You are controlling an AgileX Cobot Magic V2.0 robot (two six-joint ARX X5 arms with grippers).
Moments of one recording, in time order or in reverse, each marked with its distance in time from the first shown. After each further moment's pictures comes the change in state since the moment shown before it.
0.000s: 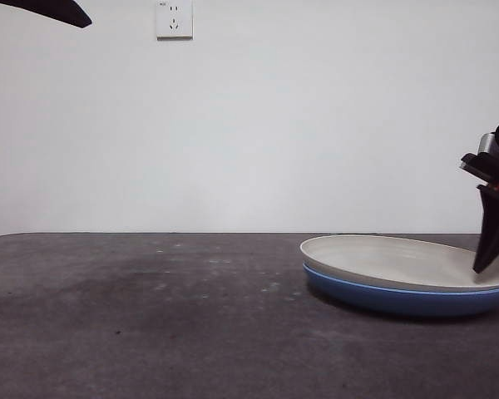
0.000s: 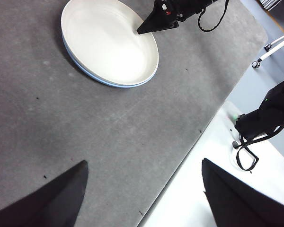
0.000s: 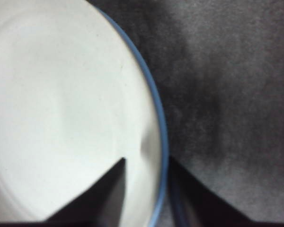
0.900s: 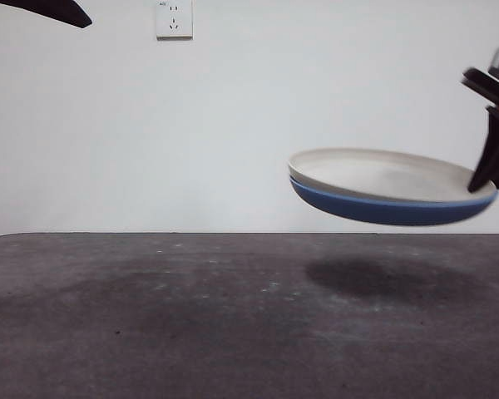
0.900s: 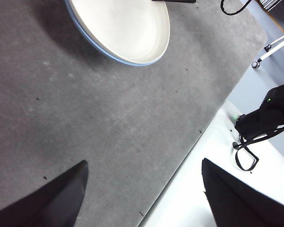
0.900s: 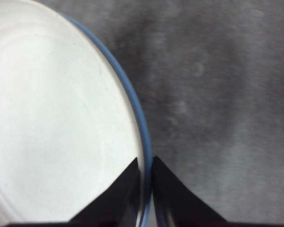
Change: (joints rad) left arm 0.000 0.000 0.000 0.003 0.000 0.000; right arm 0.034 -0.254 0.000 0.026 -0.015 0.127
